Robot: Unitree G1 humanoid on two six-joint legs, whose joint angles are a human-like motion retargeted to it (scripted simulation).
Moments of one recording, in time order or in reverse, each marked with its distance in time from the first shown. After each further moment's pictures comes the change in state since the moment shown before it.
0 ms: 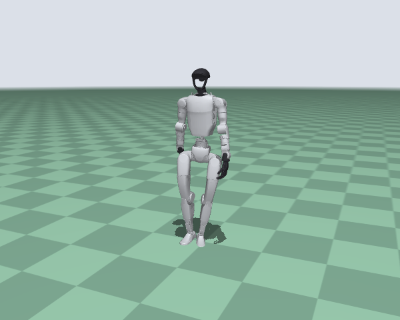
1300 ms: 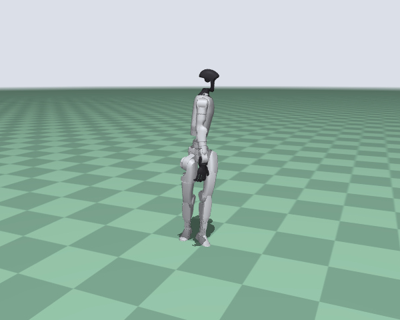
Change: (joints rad) left arm 0.187 0.104 0.359 0.086 -0.050 0.025 0.006; right arm -0.262 -0.047 -0.032 -0.286 -0.088 -0.176 0.079; waist 0.736 -0.258 0.161; left_leg -0.090 -0.282 -0.689 0.000 0.235 -0.153; right_leg 0.268 -0.150 -0.891 0.042 -0.219 0.137
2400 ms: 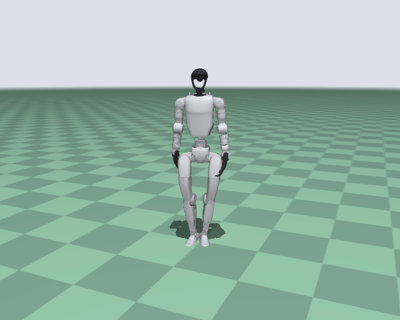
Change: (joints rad) left arm -0.004 -0.192 -0.204 -0.119 0.018 -0.017 -0.087; right arm 0.192 0.109 0.073 0.162 -0.085 0.162 -0.068; waist -0.631 0.162 -0.194; left_leg 0.091 0.221 0.635 -0.001 -0.230 0.146; right_leg -0.271 0.106 0.876 -0.044 0.219 -0.156
